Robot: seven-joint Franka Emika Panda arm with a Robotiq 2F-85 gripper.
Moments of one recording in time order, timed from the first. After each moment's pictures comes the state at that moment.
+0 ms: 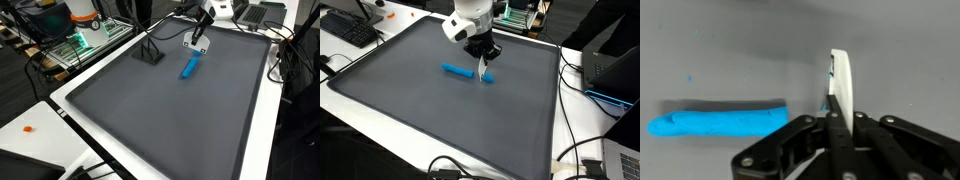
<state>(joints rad) 0.13 0.47 0.12 -1.87 0.07 2.12 0.04</state>
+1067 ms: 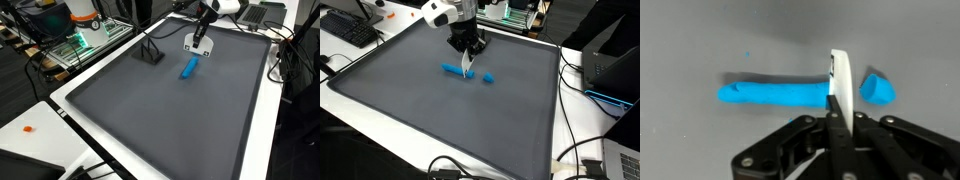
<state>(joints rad) 0.12 0.43 0.07 -1.86 -0.01 2.14 0.02</state>
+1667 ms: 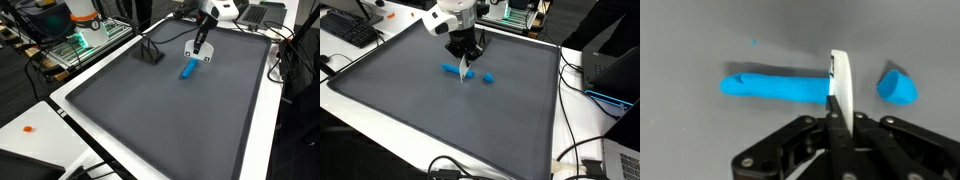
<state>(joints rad) 0.12 0.46 0.07 -1.88 -0.06 2.23 0.02</state>
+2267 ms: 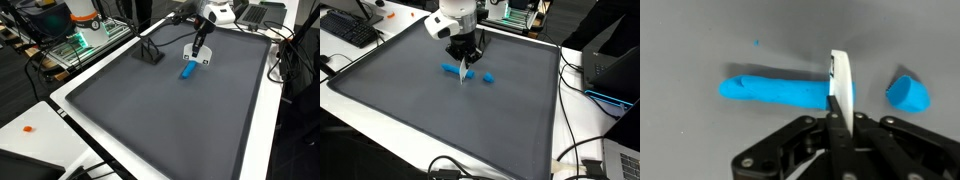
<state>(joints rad) 0.12 0.47 0.07 -1.91 -0.08 2.29 0.02</state>
